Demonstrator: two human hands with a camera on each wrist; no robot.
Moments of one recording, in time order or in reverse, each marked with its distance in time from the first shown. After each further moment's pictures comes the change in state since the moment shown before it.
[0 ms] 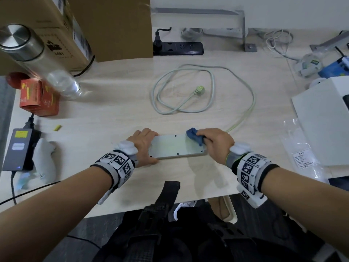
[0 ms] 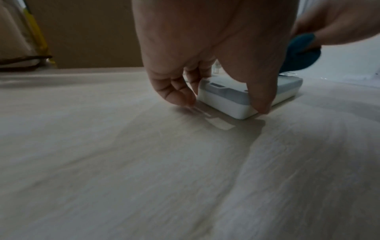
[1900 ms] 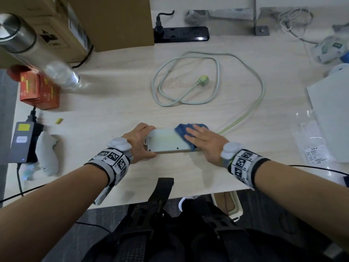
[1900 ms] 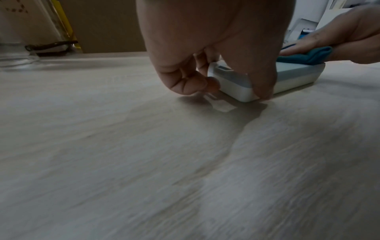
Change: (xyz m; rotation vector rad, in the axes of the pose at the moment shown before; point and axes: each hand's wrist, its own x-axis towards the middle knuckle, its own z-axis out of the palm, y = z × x) left_hand -0.003 -0.015 0.014 -0.189 0.046 -0.046; right_hand -0.013 0.026 0.031 -0.114 -0.472 -0.306
